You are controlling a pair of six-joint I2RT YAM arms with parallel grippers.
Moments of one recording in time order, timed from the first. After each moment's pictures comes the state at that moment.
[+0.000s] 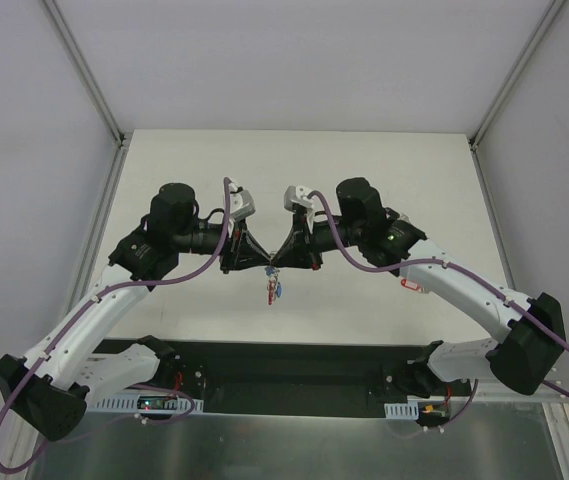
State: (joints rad) left arm -0.52 0.98 0.98 -0.43 0.89 0.01; right arm 0.79 1.32 1.11 -0.18 -0.88 -0.05
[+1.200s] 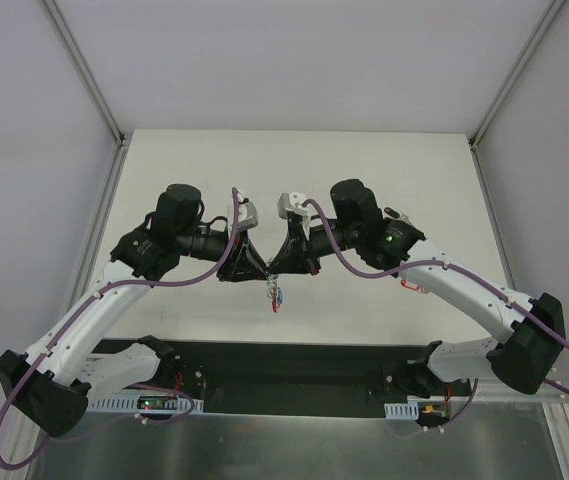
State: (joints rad) left arm -0.52 1.01 1.01 -0.59 0.98 0.17; right arm 0.84 1.32 1.15 -0.26 -0.89 -0.12
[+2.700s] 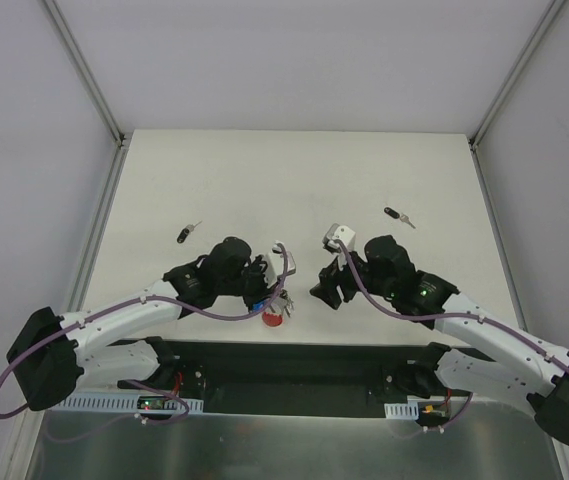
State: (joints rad) left arm -0.86 1.07 0.64 -0.25 0.34 0.21; right arm 0.85 0.94 0.69 -0.25 -0.26 0.00
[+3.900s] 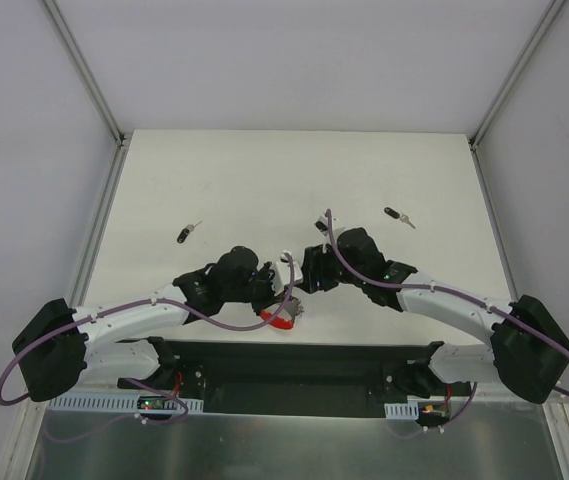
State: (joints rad) left arm -0.93 1.14 0.57 -0.06 0.30 0.19; right arm 0.82 1.25 0.65 0.01 -0.22 0.50
